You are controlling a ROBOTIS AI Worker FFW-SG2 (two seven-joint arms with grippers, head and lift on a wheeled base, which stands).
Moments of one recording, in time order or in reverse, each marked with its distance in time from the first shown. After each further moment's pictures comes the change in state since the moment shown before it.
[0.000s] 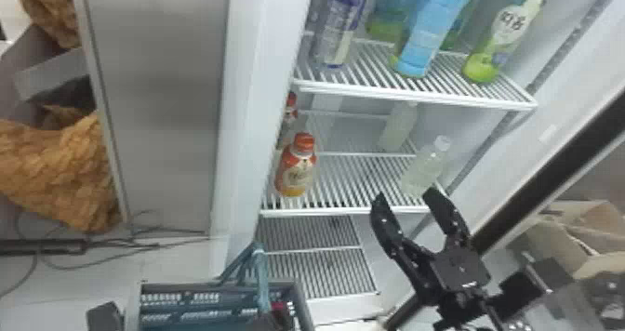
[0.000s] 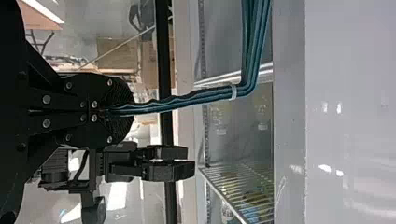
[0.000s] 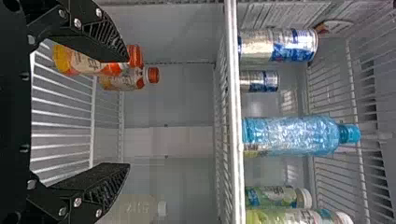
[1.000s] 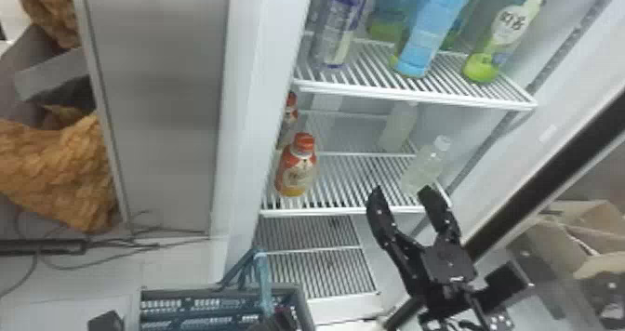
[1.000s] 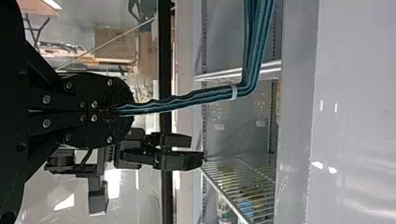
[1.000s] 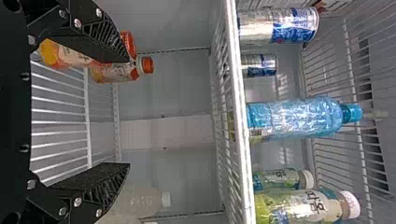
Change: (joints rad) left arm 0.026 -0.009 -0.005 -0.004 0.023 -0.015 -0.010; right arm -0.053 -0.010 0.049 0.075 -0.030 -0.048 -0.065
